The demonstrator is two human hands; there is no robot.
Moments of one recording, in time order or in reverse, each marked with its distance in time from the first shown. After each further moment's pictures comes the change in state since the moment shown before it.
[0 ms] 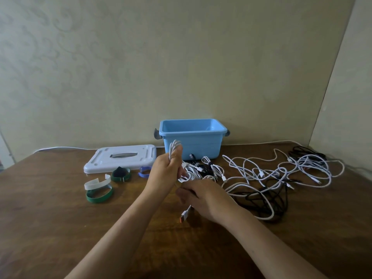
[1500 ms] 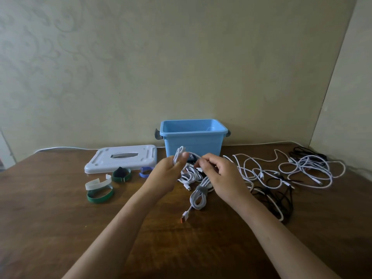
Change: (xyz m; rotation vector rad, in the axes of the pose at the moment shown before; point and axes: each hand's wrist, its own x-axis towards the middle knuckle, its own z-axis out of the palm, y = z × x) left_hand -0.001 0.006 -0.011 0.155 -0.250 -0.098; right_hand 0.004 0.020 -0.024 0.297 0.437 0.011
